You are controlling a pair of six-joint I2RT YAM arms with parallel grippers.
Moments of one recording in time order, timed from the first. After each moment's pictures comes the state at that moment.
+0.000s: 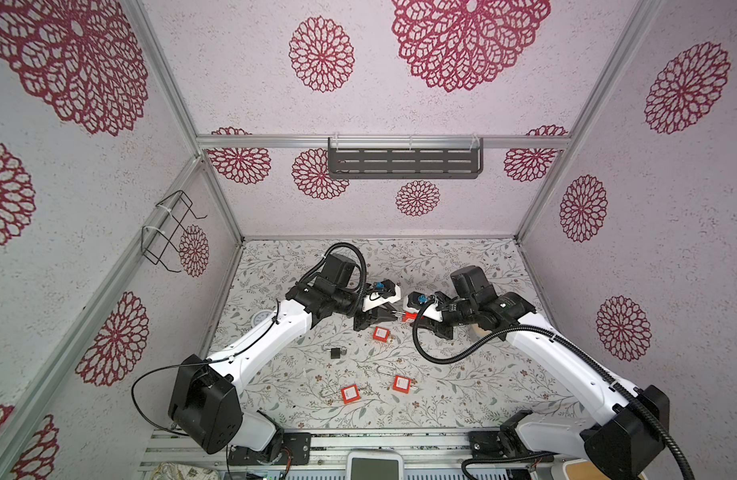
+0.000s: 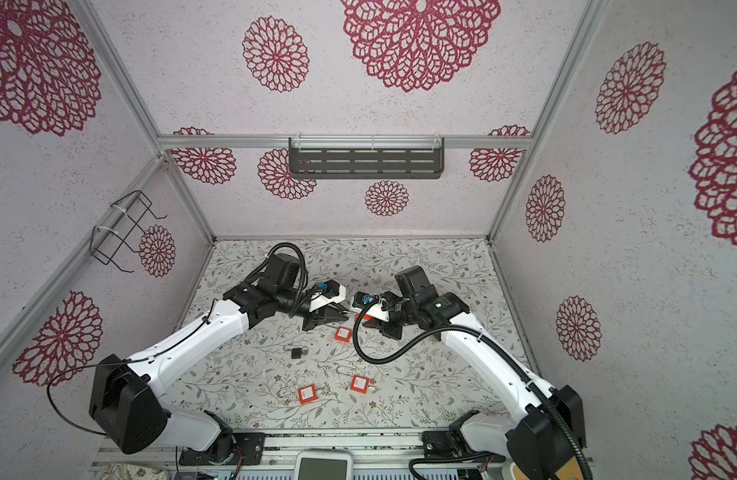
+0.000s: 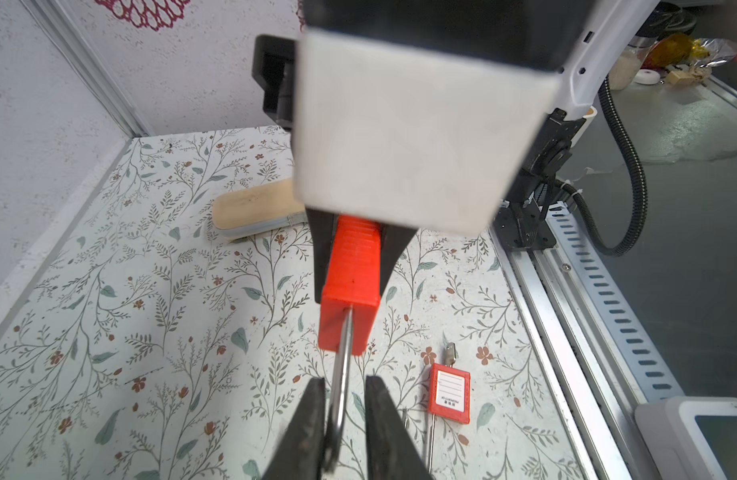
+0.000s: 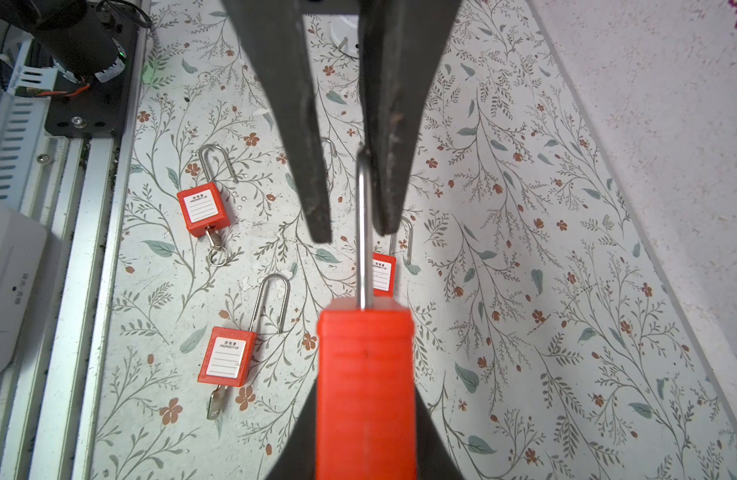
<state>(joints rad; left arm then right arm) -0.57 1.47 1.21 -0.49 0.81 0.70 0.56 1.25 1.12 -0.71 -0.50 -0.77</state>
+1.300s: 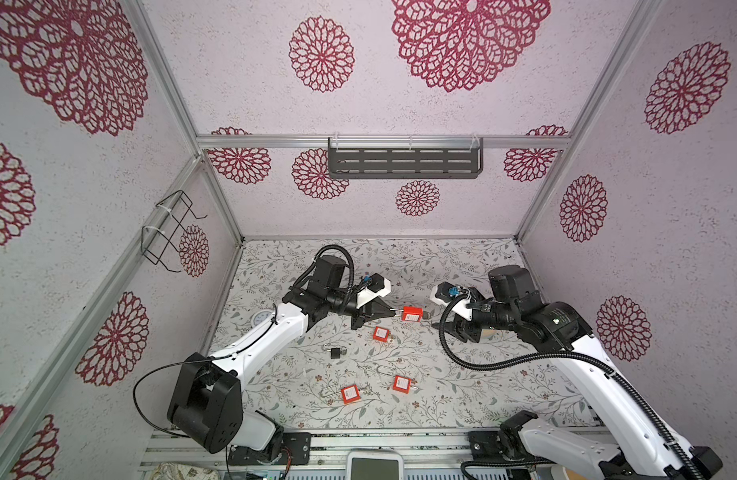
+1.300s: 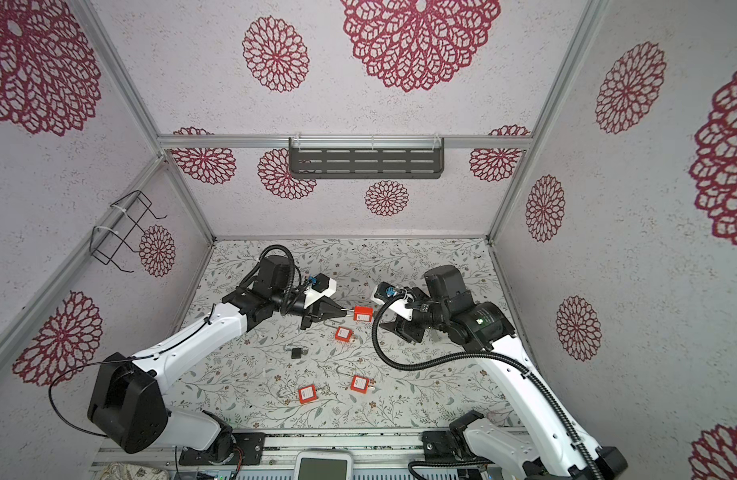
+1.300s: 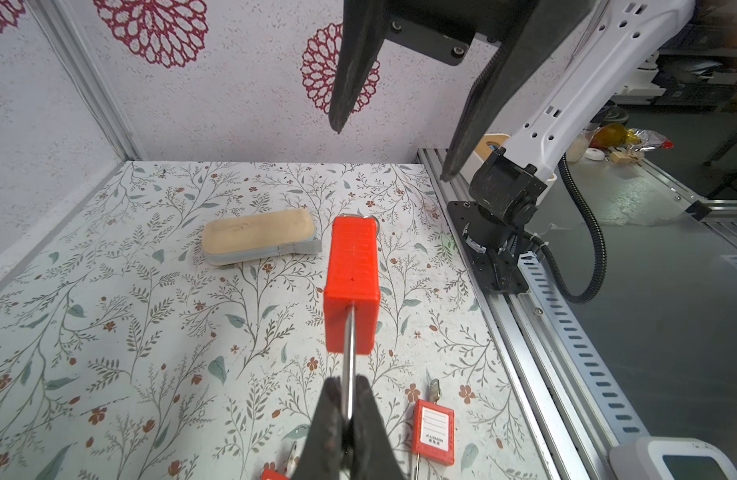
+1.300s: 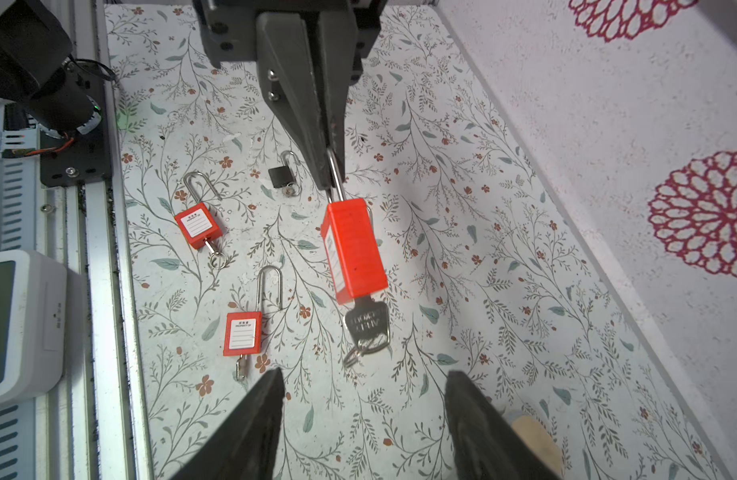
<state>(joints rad) -0.51 1.46 1.10 -0.28 0.98 0.55 0.51 1.05 1.23 -0.94 -0.41 -0.63</state>
